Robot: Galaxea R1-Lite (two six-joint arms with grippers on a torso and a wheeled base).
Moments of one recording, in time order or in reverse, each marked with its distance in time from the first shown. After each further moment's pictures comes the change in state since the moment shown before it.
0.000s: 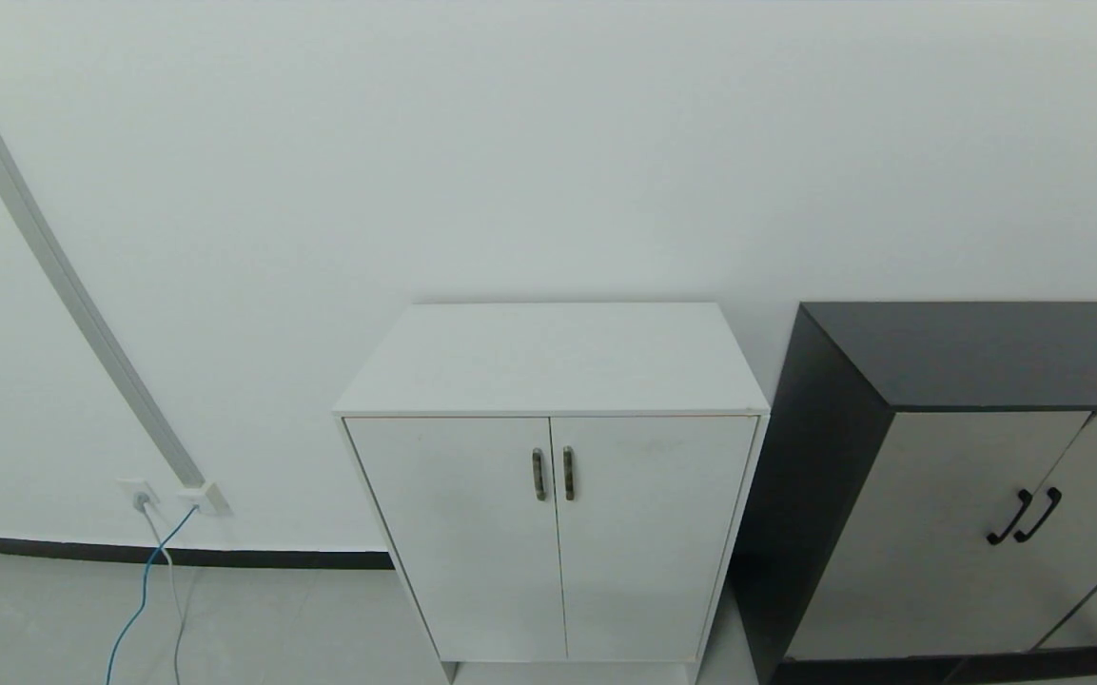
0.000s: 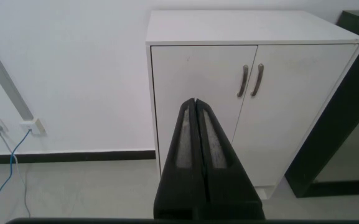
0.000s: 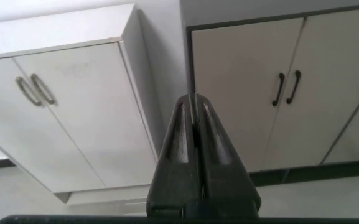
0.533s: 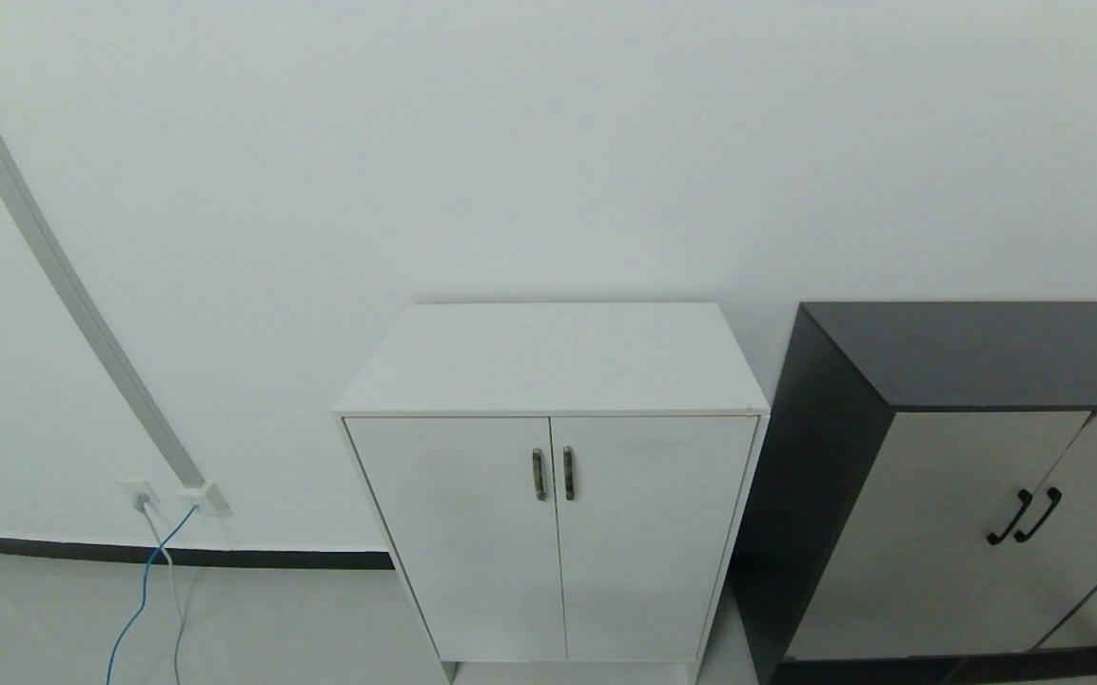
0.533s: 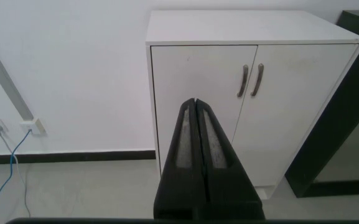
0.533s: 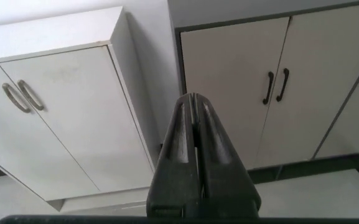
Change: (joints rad) left arm 0.000 0.000 0.000 0.000 0.000 0.000; right arm 0.000 -0.001 0.000 -0.003 -0.030 0.003
